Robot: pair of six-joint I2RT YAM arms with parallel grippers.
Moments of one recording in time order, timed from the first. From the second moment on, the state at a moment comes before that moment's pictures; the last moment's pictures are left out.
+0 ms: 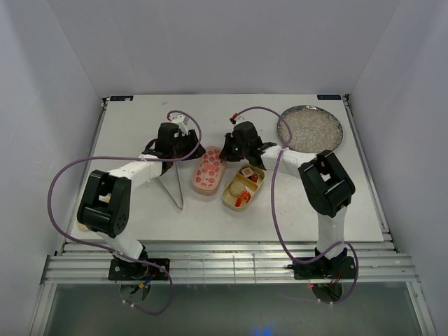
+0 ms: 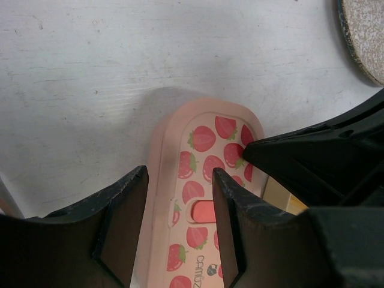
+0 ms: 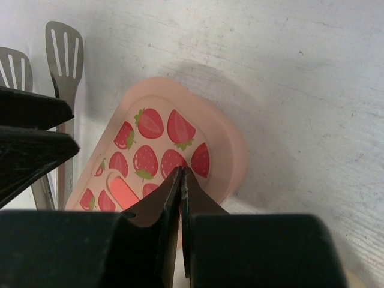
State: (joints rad) left arm -0.33 1.67 0.98 0.10 0.21 -0.42; right arm 0.66 1.96 1.29 0.06 -0.13 0.51
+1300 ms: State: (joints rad) left arm -0.50 1.61 0.82 0.22 0.10 -0.51; right arm 0.66 1.94 1.36 -0.11 -0.12 0.42
